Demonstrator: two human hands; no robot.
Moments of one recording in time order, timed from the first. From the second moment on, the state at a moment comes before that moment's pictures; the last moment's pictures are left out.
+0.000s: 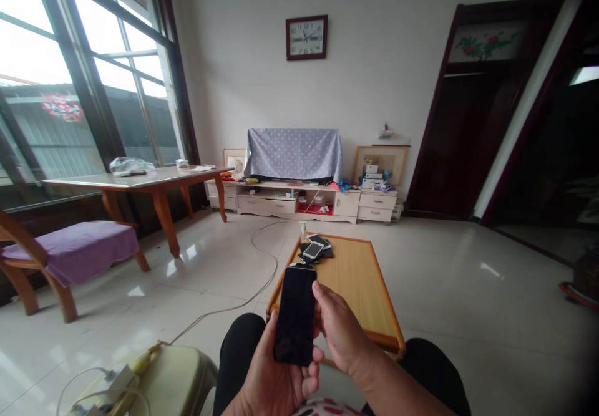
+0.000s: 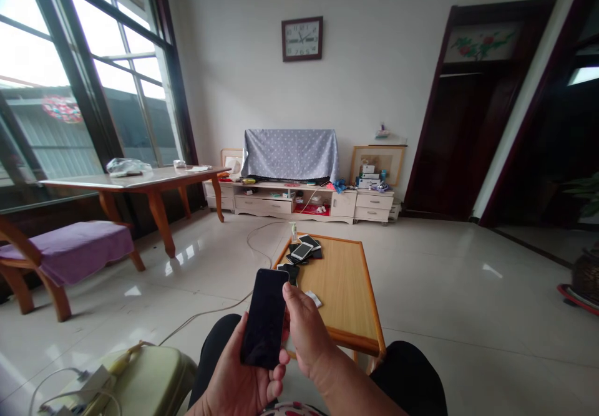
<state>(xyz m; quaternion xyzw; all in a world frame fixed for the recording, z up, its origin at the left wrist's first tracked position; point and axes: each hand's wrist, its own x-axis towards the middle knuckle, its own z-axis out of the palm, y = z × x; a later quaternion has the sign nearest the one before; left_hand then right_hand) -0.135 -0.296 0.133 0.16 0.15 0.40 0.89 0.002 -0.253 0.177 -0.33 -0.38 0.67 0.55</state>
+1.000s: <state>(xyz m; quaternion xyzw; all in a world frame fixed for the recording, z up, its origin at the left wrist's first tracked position) -0.148 -0.305 0.129 0.13 0.14 0.47 0.86 -0.017 -0.261 0.147 -0.31 -0.32 0.80 0.39</state>
